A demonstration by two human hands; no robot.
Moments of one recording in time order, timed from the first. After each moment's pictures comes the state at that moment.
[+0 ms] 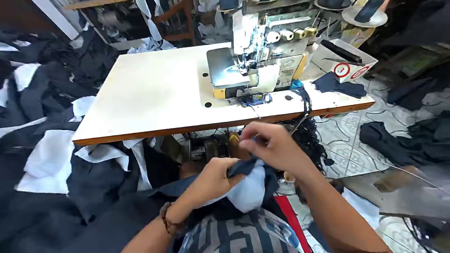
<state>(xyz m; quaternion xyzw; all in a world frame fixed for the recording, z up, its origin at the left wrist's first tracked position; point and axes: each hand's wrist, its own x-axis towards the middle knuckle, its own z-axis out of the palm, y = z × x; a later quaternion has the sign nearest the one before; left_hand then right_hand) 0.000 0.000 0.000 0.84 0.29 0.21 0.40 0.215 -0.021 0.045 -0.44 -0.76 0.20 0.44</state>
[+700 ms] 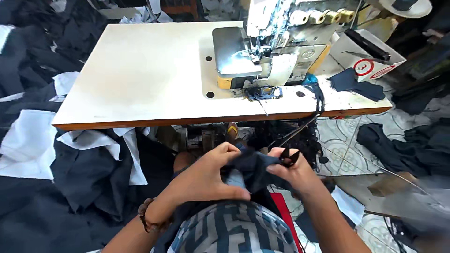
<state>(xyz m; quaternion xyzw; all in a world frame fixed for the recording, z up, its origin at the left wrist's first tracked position) -0.019 0.024 0.013 0.86 0.21 0.21 0.41 0.241 -0.045 -0.027 -0.40 -0.60 0.45 0.52</state>
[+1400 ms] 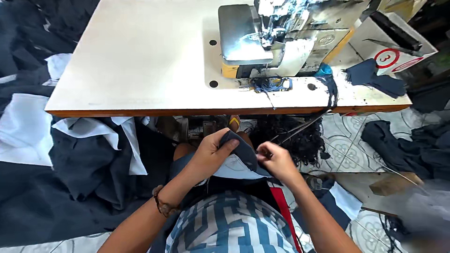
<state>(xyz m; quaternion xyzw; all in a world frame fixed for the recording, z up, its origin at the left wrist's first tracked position) -0.003 0.034 -0.012 0.71 0.30 0.38 0.52 0.239 -0.028 -0.087 -0.63 -0.62 0.32 0.35</state>
